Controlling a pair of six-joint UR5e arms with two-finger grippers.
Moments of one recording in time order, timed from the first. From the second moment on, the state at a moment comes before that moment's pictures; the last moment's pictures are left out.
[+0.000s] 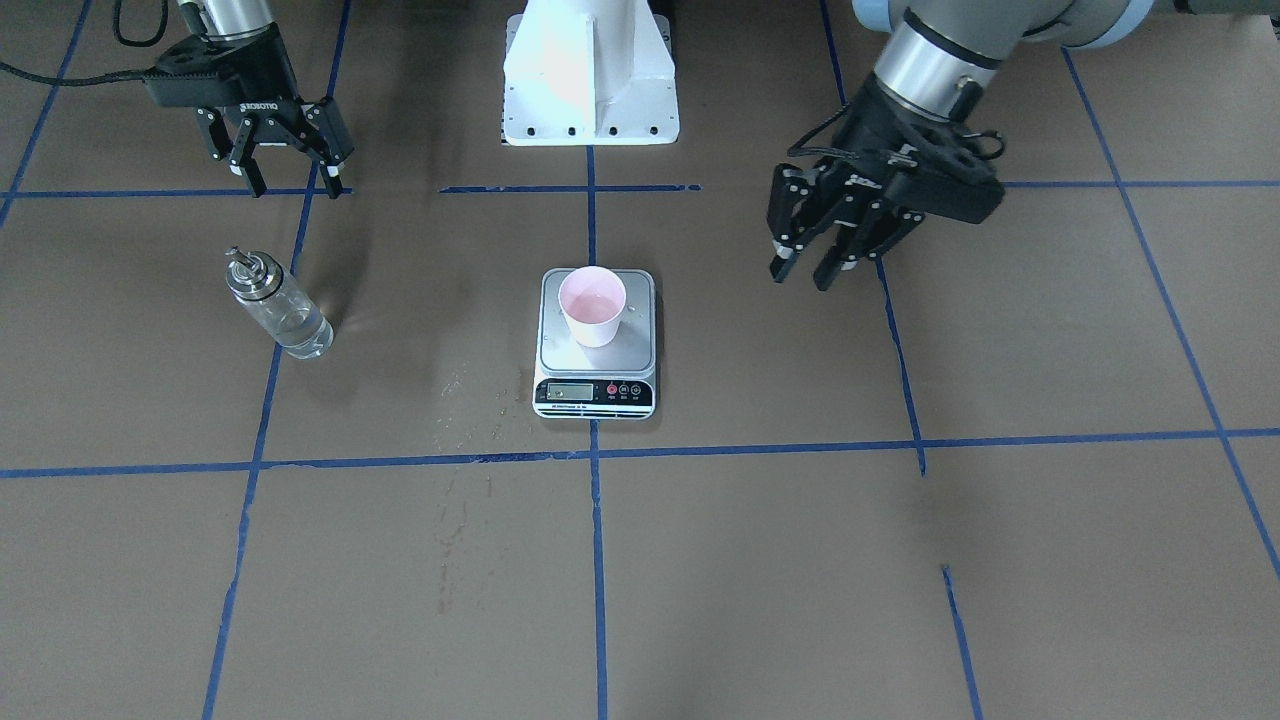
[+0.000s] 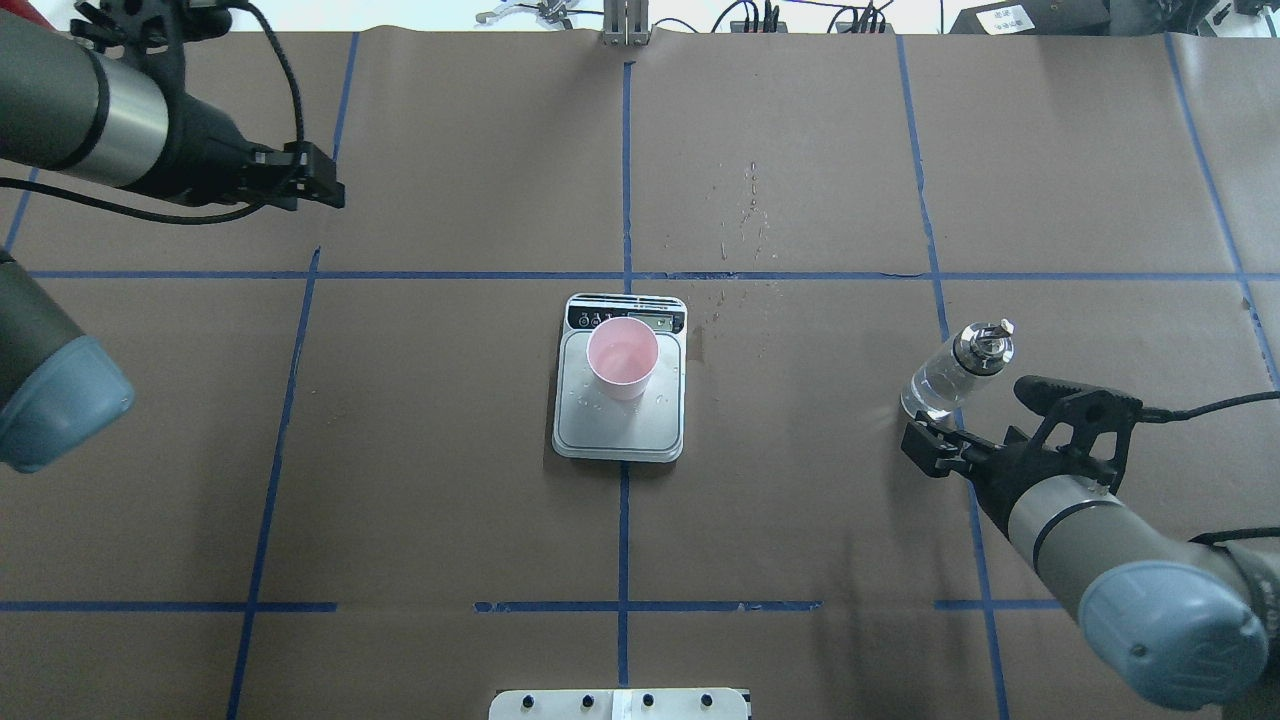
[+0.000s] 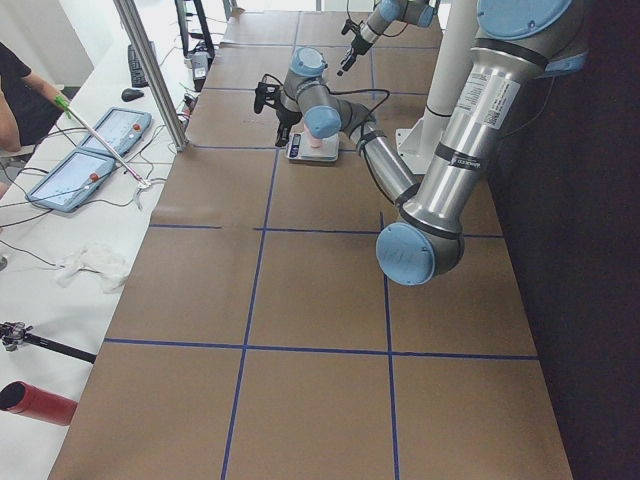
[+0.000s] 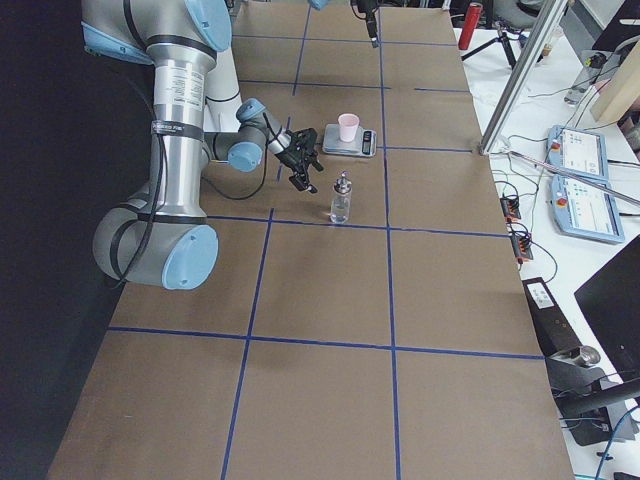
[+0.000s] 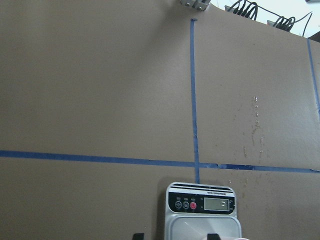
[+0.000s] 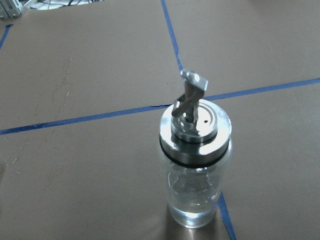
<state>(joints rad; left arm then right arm) -0.92 -1.91 -2.02 -1.79 -2.01 -1.00 0.19 -1.71 2.24 -1.31 0.99 1.62</state>
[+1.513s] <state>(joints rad) -0.95 -1.84 -2.05 -1.79 -2.01 -0.90 0.05 -1.74 1.95 -1.05 0.49 1.57</state>
